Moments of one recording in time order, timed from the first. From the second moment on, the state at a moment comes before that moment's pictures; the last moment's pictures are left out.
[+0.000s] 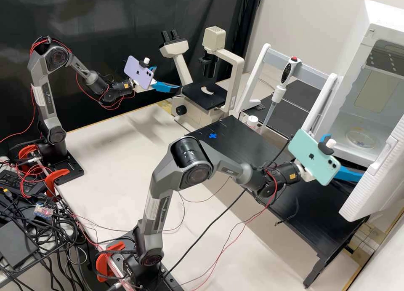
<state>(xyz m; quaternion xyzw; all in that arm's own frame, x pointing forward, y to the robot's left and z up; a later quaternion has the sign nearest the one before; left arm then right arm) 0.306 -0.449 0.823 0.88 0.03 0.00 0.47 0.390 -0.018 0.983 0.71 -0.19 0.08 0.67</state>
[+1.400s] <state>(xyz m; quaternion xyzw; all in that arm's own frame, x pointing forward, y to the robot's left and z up) 0.306 -0.449 0.823 0.88 0.03 0.00 0.47 0.561 -0.042 0.971 0.69 -0.08 0.02 0.72</state>
